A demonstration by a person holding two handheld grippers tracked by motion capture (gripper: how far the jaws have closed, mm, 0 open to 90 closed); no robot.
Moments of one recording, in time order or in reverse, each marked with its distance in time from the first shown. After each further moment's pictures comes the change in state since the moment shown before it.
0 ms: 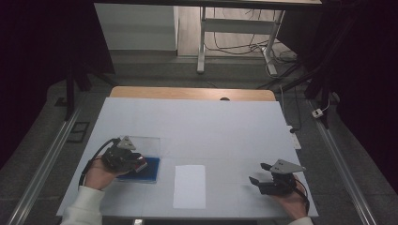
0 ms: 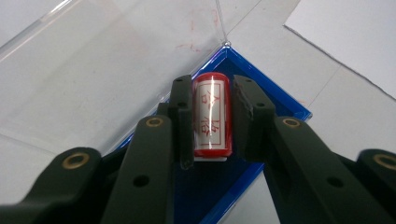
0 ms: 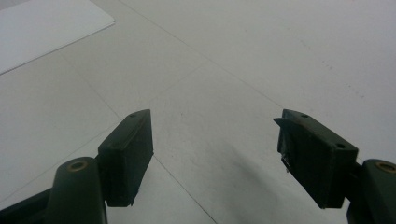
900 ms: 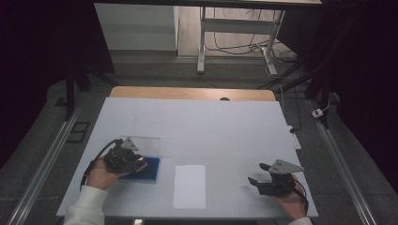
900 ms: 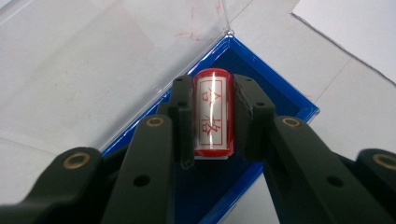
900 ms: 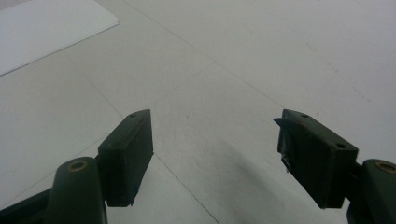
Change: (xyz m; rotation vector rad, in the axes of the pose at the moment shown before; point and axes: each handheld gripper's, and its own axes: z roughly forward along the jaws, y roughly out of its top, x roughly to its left) left arm 0.000 0.000 0.008 0.041 0.001 -0.008; right arm 0.004 0.002 0.002 0.000 0.005 -0.008
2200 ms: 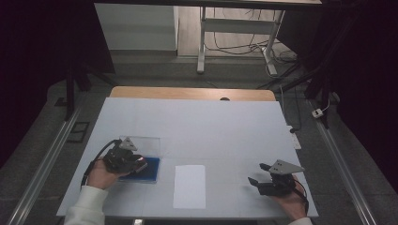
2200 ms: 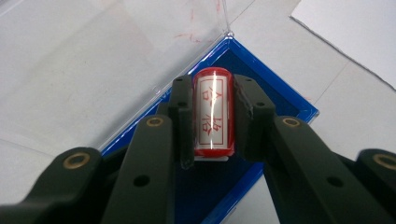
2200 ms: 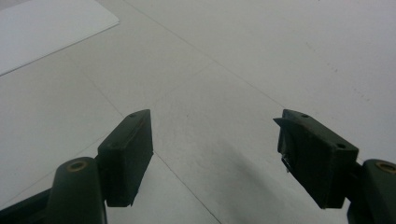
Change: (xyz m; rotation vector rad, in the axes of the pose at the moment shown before) left arm 0.001 -0.003 0.002 -0.019 -0.009 -0.009; right arm 0.000 0.000 -0.001 -0.001 -0.002 -0.002
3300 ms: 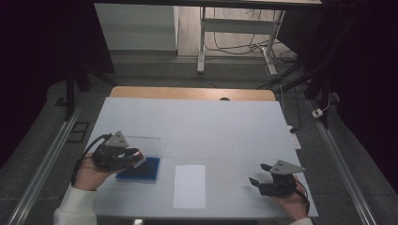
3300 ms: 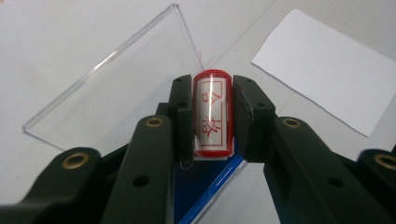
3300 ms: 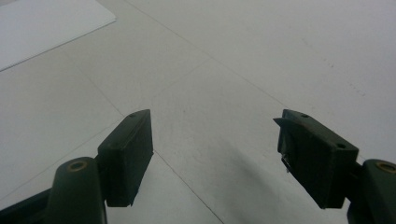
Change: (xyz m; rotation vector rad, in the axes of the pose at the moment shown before) left arm -0.012 0.012 -0.054 -0.118 0.002 0.043; right arm -0.001 -0.002 -0.002 0.008 -0.009 0.003
